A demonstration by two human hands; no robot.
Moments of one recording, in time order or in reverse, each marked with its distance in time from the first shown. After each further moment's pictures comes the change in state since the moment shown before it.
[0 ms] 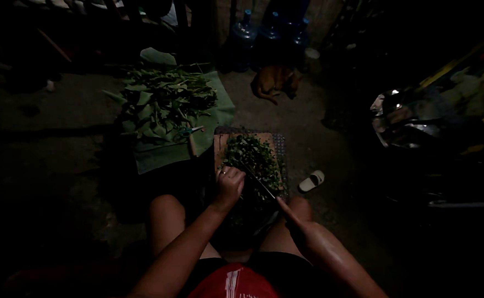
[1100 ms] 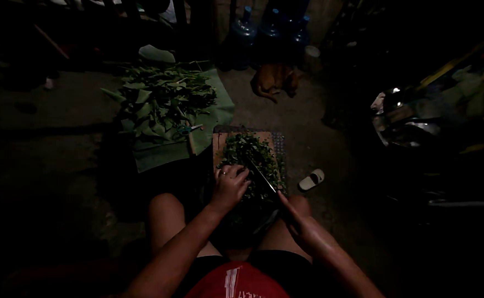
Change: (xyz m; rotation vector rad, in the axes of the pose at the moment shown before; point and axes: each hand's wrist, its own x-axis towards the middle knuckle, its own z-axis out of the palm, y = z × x) left_hand -0.002 0.003 -0.011 -0.013 -0.198 -0.001; right_hand 0.021 0.022 0.022 0.210 0.074 -0.079
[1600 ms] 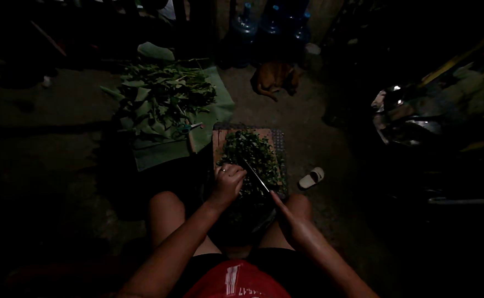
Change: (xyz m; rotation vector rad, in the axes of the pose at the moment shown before) left_hand -0.002 -0.012 0.005 -0.016 0.077 0.091; right_hand 0.006 -0.011 0.012 -0.062 -0.068 0.050
